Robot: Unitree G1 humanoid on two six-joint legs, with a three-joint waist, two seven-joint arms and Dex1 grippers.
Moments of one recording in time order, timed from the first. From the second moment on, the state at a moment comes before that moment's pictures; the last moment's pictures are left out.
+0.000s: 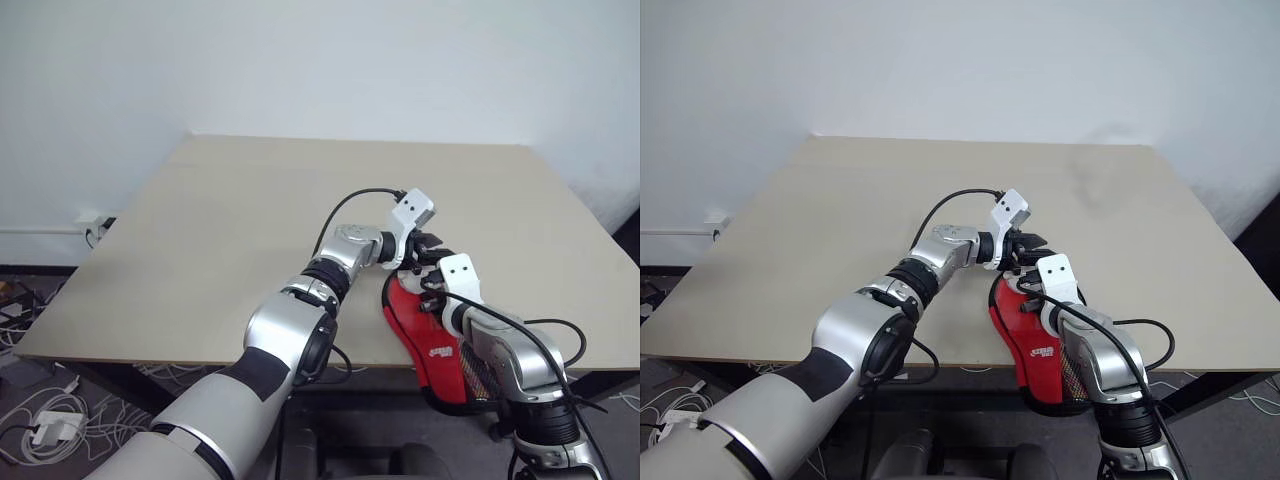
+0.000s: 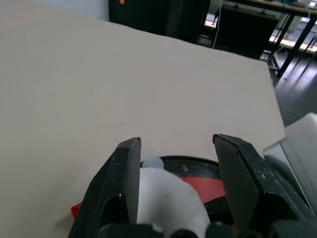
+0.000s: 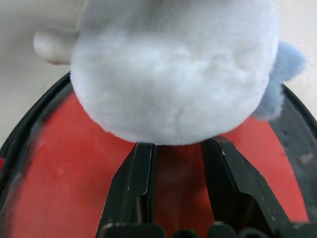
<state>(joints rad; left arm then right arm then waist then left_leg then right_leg) -1.25 -0.15 0.04 1.34 0.01 0.10 -0.92 -0.25 -0.28 0.10 -0.31 0.15 1.12 0.17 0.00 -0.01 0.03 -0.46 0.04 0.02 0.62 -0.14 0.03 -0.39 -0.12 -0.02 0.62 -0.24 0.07</state>
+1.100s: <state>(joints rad) -0.65 0.10 -0.30 0.24 -0.16 0.67 -1.13 -0.49 -0.44 -0.01 -0.28 0.16 1.22 0.23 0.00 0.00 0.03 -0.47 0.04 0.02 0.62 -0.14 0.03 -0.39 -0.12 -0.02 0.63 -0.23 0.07</state>
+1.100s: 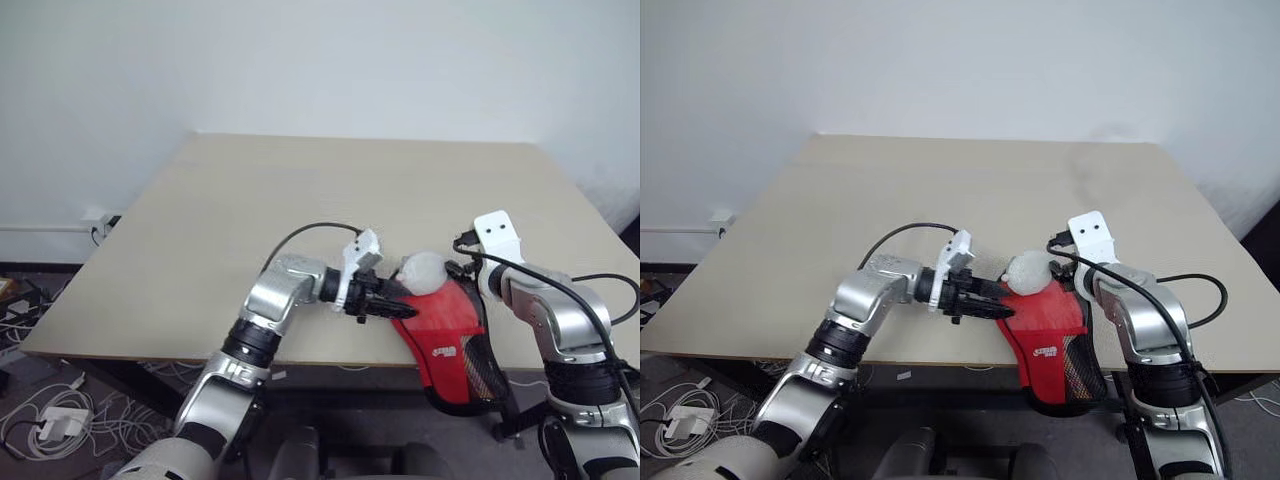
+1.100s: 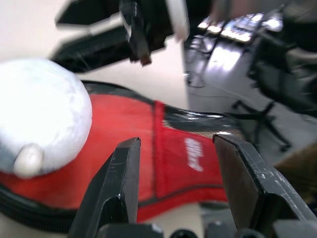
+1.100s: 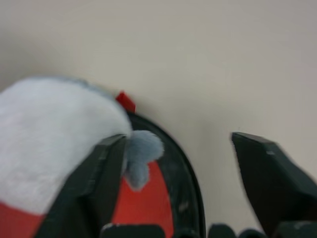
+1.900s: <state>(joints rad) -0.59 0.01 -0.45 0.31 -0.09 0.60 -0.84 -0.60 -0.43 -0.11 -0.21 0.37 1.50 0.38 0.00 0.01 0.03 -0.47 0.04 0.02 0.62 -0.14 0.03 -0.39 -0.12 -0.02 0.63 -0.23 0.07</state>
